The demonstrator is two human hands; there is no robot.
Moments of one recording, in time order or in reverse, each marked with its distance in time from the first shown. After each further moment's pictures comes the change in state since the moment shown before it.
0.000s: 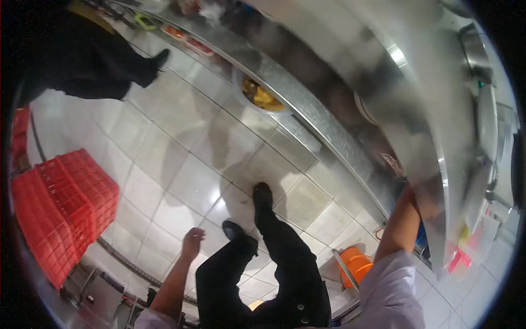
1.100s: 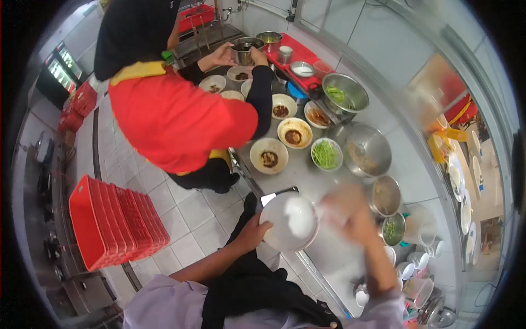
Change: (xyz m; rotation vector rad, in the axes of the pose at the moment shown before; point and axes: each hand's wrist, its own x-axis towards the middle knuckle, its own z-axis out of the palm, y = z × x) left_hand -0.097 0.801 0.189 0.068 -0.146 0.418; right_hand 0.250 -0.473 -0.619 0.975 -0.266 -1.166
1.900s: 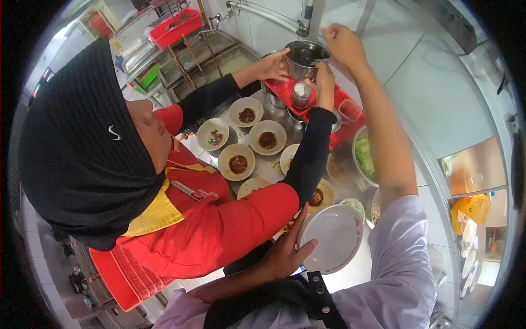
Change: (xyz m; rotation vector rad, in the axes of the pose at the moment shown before) left_hand 0.184 0.278 -0.069 0.154 -0.219 0.138; right_hand 0.594 0.315 -0.098 -0.369 0.486 0.362
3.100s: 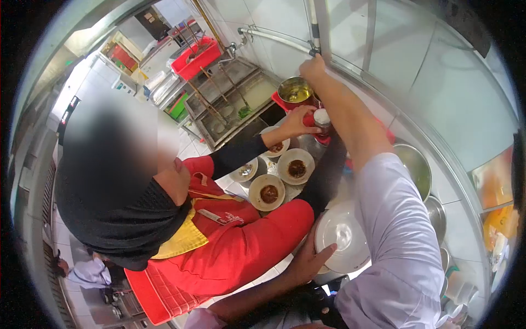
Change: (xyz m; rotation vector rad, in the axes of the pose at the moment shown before) left_hand 0.050 -0.016 -0.014 -0.119 0.109 0.008; right_hand 0.084 0.017 0.210 -0.674 -0.417 -0.246
